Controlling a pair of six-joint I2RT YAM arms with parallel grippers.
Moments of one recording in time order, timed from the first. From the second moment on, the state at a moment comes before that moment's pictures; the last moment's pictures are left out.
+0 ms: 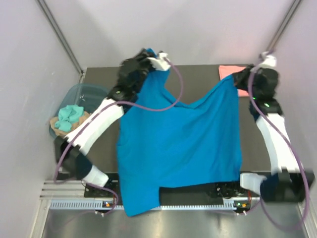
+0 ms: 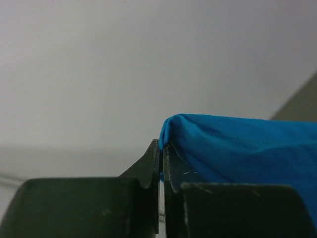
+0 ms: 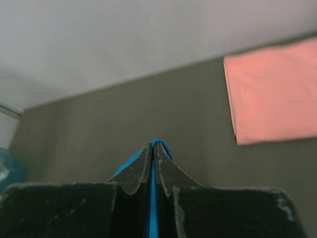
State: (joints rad) left arm -0.56 1.43 1.50 0.16 -0.24 1.02; right arm -0.01 1.08 1.20 -0.18 -0.13 0.39
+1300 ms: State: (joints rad) left arm -0.26 2.29 1.65 0.52 -0.19 0.64; right arm -0.06 2.18 1.65 0.31 -0.27 0.46
